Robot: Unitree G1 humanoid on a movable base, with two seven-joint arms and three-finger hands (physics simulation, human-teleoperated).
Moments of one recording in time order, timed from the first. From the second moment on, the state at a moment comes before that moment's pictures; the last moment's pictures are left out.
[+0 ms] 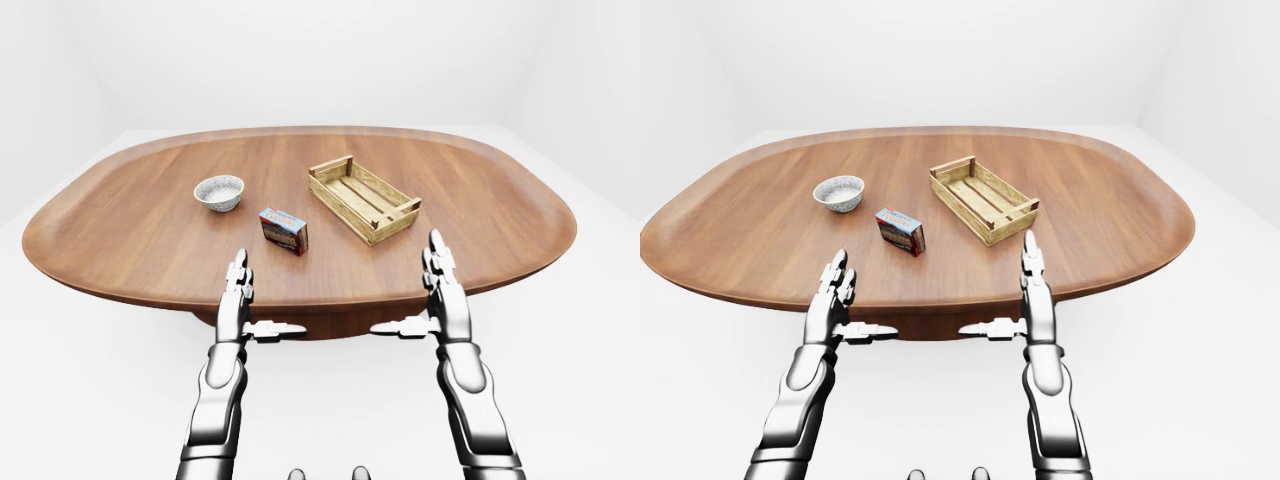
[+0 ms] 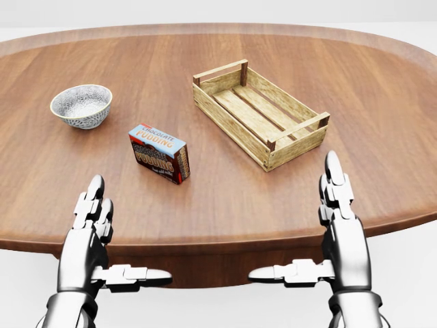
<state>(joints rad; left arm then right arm) -0.03 0.02 0.04 0.04 -0.01 0.01 -0.03 0.05 -0.02 -0.02 -0.13 -0.10 -0.09 -0.01</state>
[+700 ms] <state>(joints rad) -0.04 0.02 0.04 0.05 -0.01 0.01 -0.02 0.07 -0.01 -0.02 -0.19 -0.14 -0.09 -0.02</state>
